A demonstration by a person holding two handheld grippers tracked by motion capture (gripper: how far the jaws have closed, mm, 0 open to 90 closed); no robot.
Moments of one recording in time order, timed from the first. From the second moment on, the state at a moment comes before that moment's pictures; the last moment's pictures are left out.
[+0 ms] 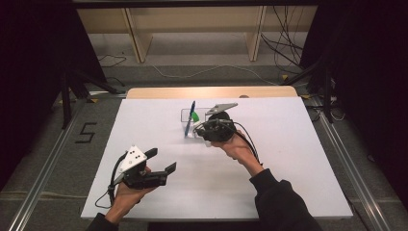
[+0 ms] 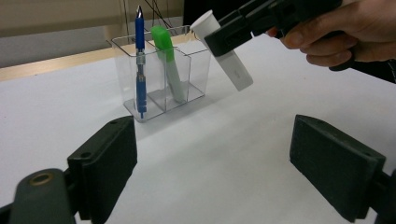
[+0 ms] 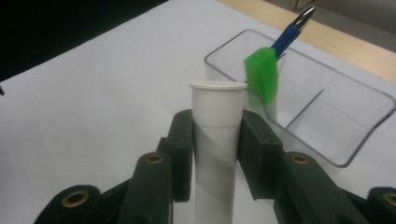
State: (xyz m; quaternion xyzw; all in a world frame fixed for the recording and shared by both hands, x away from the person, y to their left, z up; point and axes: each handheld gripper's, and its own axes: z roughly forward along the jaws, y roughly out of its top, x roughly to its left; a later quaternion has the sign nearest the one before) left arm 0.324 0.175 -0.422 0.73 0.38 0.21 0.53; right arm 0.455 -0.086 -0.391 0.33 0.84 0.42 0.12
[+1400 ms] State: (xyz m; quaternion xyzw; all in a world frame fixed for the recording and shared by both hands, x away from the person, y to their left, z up) left arm 0.325 0.174 -0.424 0.73 0.38 0.21 0.53; right arm 0.508 -0.099 -0.374 0.40 0.77 0.45 0.20
